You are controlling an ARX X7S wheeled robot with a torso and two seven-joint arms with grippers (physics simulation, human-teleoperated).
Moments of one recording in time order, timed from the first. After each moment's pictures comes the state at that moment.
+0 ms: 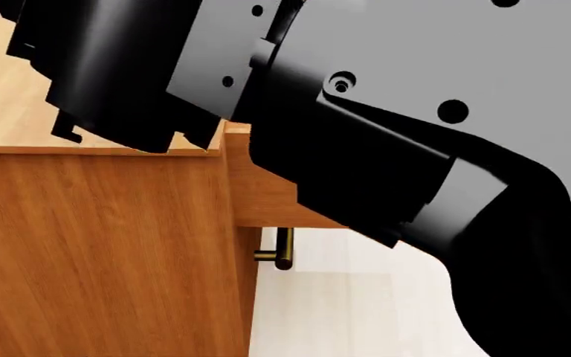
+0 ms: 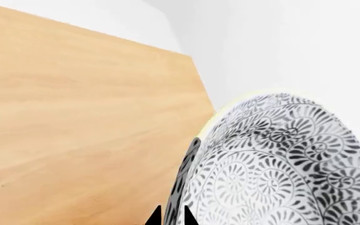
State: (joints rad) left arm 0.16 -0.44 0.25 0.63 -0.30 -0.40 -0.38; right arm 2.09 0.00 -1.55 0.45 1.11 0.91 -0.02
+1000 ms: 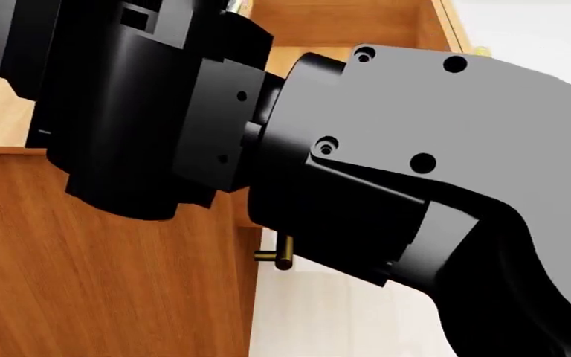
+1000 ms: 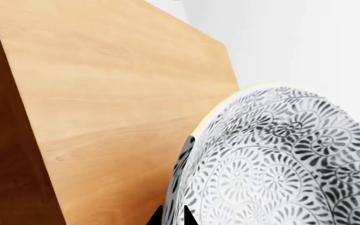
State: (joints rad) left arm 0.17 -0.46 0.26 0.64 -0.30 -0.39 -0.39; right arm 2.00 0.00 -1.55 0.34 1.00 0.96 -0.03
